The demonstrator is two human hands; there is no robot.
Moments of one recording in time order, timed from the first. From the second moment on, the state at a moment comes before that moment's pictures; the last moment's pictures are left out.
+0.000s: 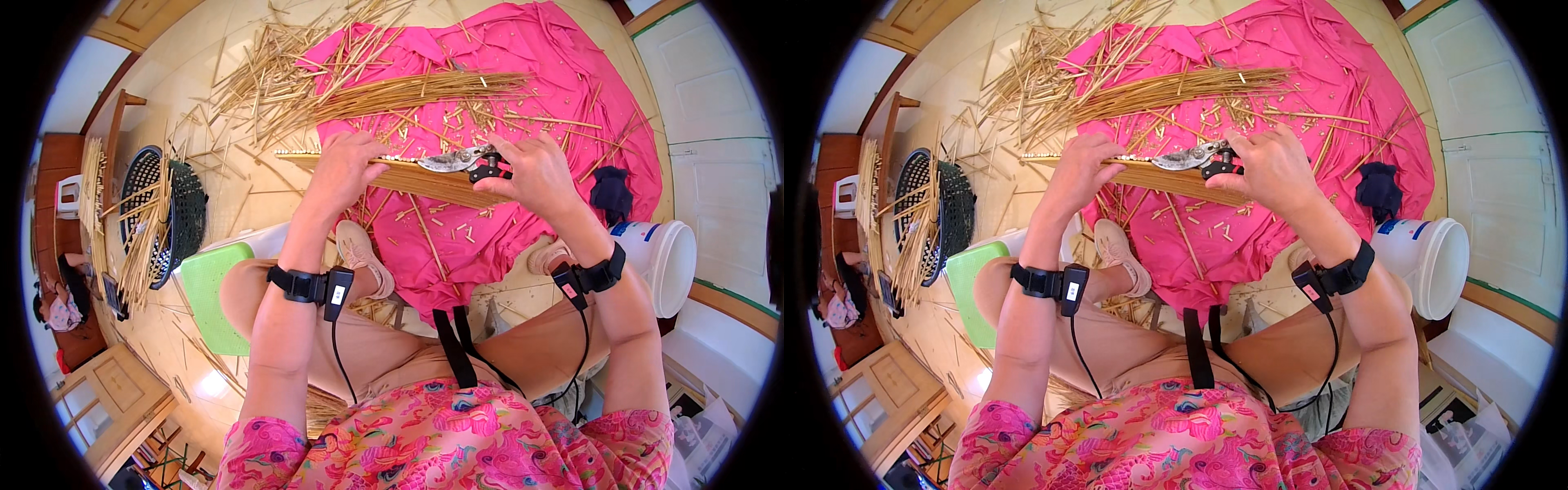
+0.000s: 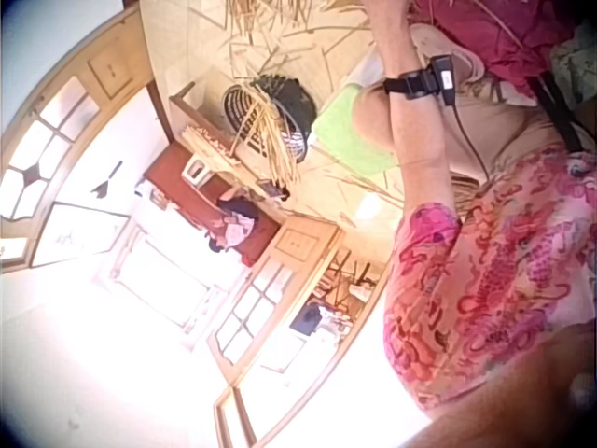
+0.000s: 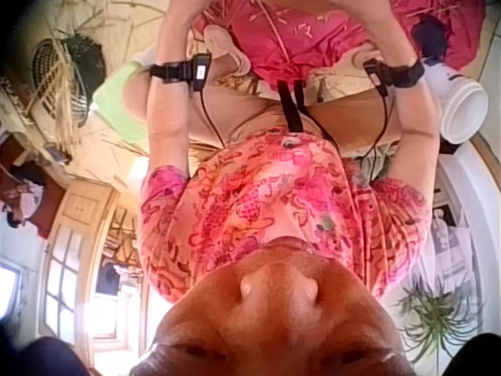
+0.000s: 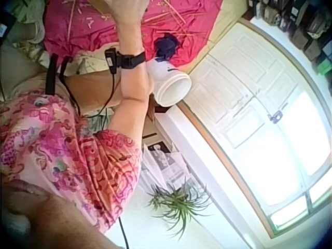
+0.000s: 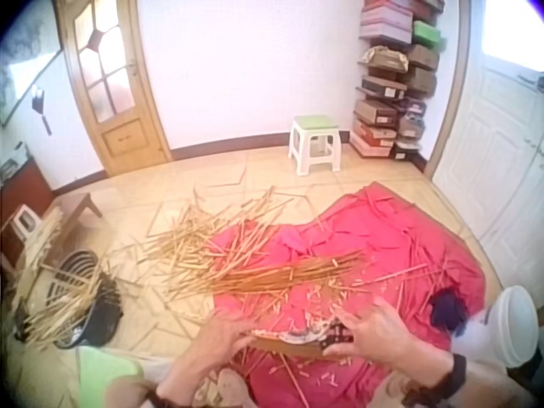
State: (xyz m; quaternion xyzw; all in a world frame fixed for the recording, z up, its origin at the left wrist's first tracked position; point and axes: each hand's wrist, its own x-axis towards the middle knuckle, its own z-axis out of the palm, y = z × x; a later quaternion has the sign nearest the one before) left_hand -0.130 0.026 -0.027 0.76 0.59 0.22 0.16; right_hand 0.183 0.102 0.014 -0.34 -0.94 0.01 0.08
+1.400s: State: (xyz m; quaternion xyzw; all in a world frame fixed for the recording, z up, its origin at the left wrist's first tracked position) left_hand -0.128 0.026 -0.031 0.77 0.58 0.24 0.13; right_hand 0.182 0.113 0.004 -0.32 -0.94 0.07 0.05
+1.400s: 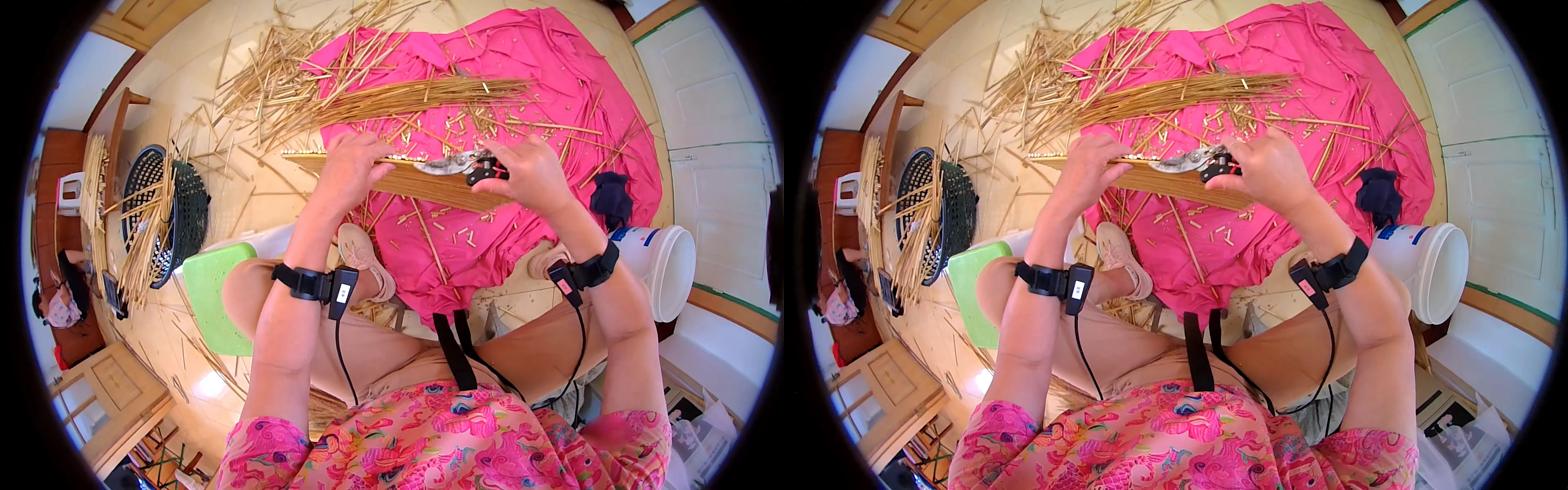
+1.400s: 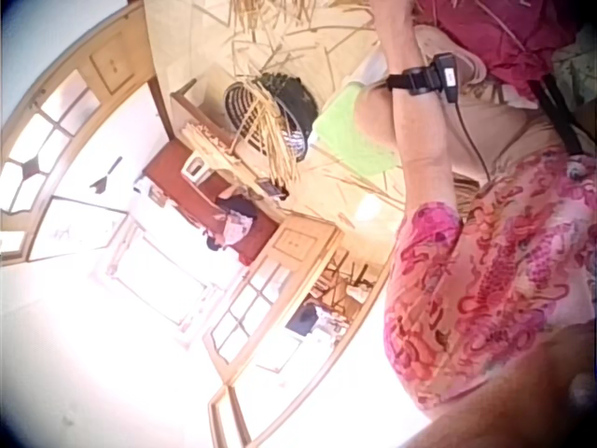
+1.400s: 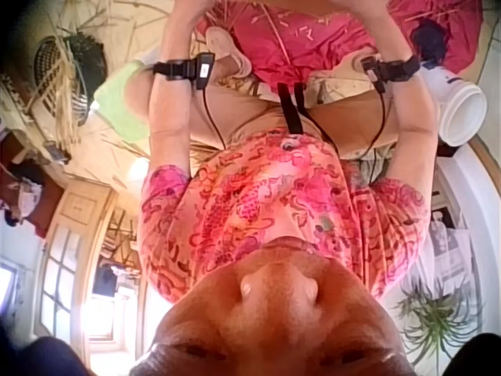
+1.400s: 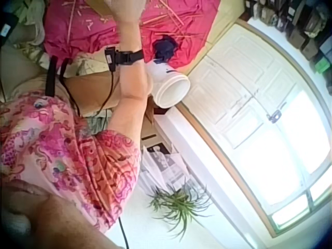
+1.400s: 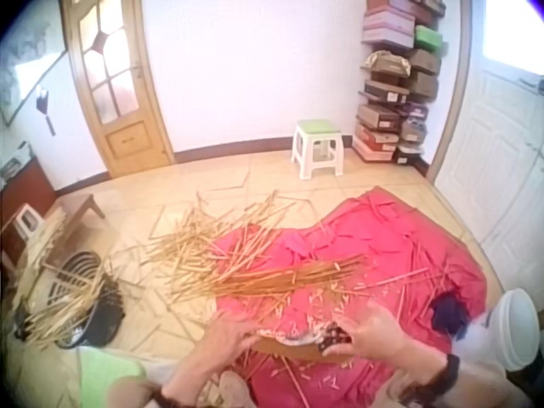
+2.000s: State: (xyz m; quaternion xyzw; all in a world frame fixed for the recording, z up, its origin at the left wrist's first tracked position) left_hand -0.128 0.024 -0.028 0.76 0.59 0.24 0.14; right_hand 0.178 0.116 0.008 -0.34 -0.93 0.07 0.10
